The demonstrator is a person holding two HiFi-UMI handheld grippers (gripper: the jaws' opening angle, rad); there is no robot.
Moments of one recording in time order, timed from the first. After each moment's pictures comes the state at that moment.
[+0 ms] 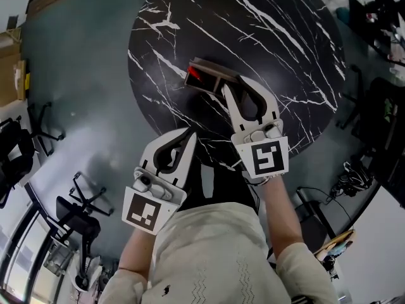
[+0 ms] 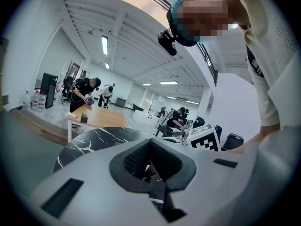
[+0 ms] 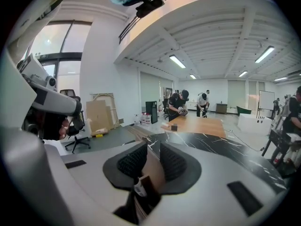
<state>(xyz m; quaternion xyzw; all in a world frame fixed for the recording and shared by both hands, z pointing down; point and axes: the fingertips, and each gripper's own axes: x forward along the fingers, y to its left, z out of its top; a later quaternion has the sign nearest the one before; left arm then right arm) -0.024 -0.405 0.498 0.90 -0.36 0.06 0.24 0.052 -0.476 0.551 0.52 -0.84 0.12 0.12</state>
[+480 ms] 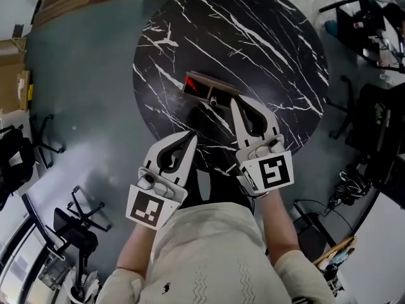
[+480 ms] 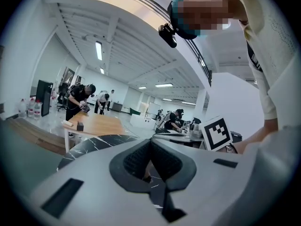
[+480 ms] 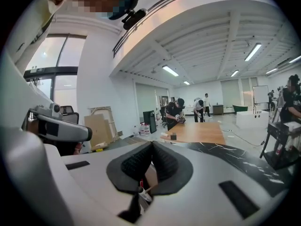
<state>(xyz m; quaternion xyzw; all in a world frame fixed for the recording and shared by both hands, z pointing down) -0.016 -0.395 0.458 0.91 -0.35 0.04 0.21 0.069 -0.441 0.489 0.52 -0.84 0.13 0.10</state>
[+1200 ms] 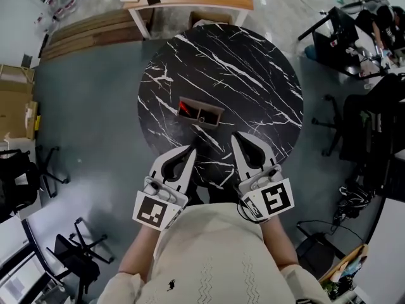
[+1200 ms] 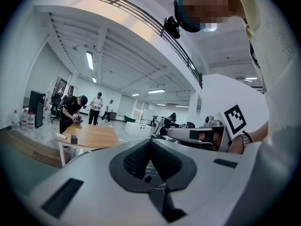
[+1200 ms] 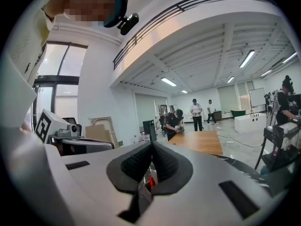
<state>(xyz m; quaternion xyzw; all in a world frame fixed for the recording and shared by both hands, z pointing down) -0.001 -0.353 0.386 0.94 -0.31 0.03 0.14 0.086 -0.363 0.374 0.54 -0.84 0.11 0.05</state>
